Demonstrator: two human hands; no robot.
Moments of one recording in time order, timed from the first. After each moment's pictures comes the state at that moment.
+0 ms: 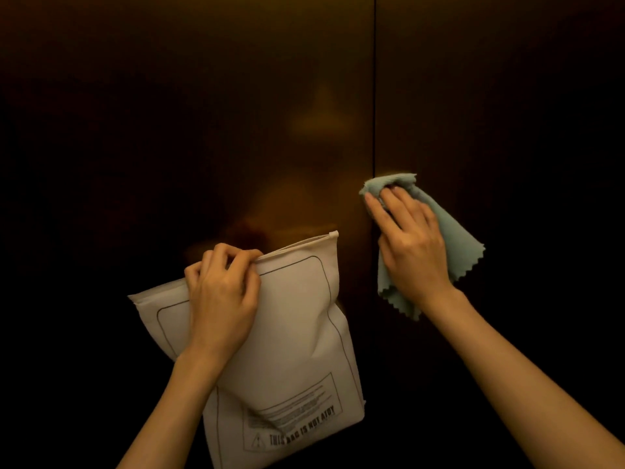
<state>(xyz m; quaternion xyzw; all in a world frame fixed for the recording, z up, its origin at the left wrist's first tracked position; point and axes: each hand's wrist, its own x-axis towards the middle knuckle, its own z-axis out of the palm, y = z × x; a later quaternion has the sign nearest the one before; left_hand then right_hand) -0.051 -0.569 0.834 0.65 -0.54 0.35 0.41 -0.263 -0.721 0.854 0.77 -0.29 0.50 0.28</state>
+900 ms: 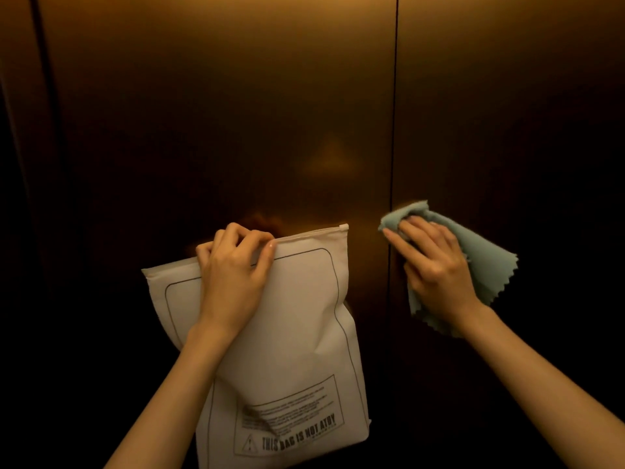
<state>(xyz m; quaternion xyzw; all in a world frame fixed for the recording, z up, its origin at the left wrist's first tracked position) -0.044 -0.578 0.881 0.61 -0.53 0.37 0.46 -0.286 -0.742 0.868 0.77 -0.19 0.50 0.35</state>
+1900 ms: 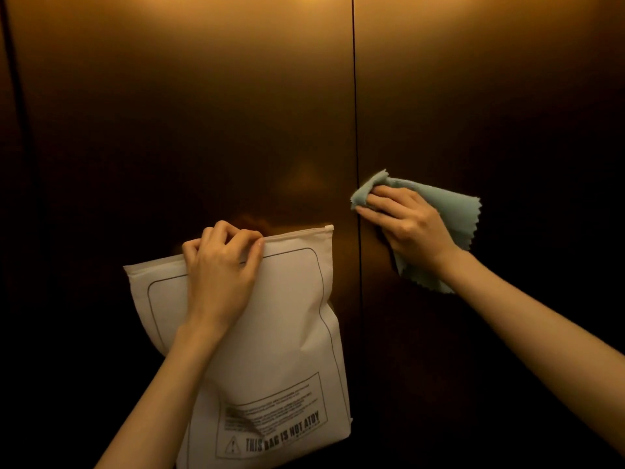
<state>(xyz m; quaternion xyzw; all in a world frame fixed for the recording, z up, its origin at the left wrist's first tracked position) -0.056 -0.578 0.905 0.58 -0.54 0.41 0.45 -0.299 -0.742 0.945 0.78 -0.11 0.43 0.44</state>
